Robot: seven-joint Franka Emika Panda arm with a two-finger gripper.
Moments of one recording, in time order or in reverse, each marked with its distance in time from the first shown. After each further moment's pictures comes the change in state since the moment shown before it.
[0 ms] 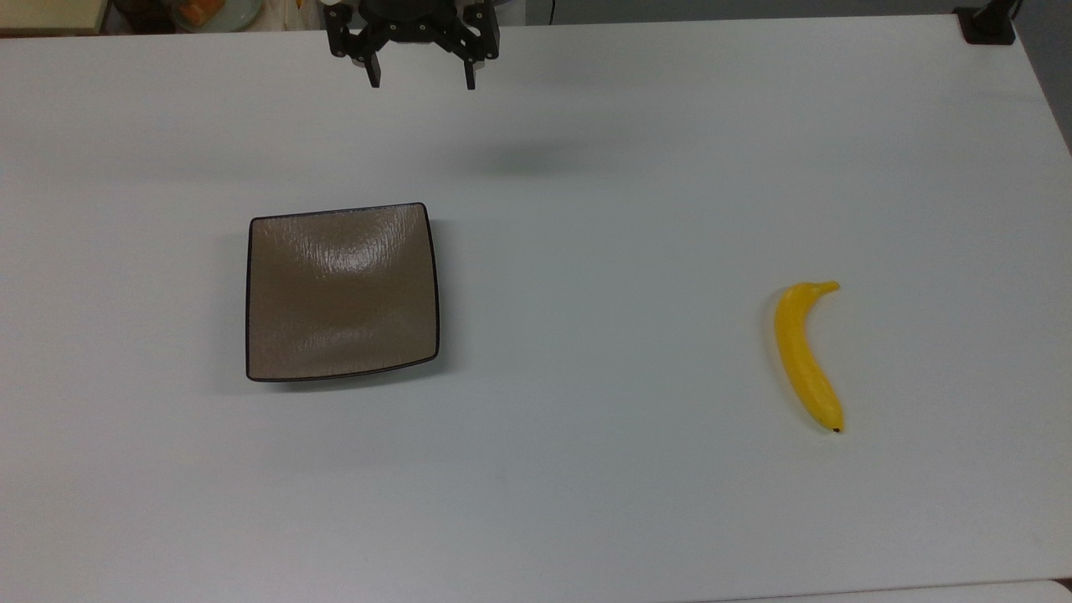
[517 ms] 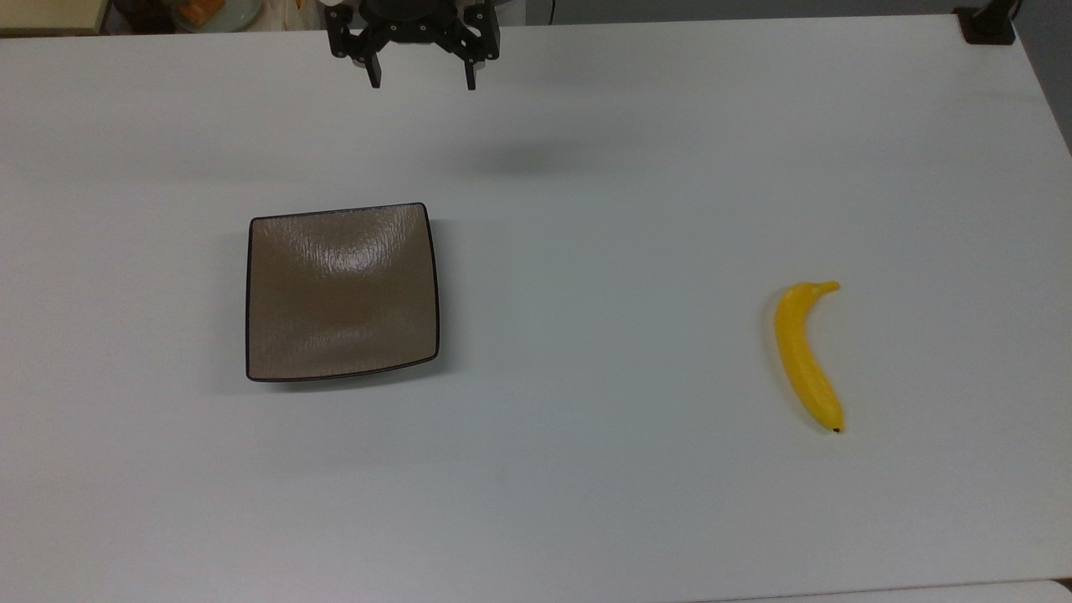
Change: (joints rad) arm 0.001 0.001 0.000 0.000 0.000 0.000 0.000
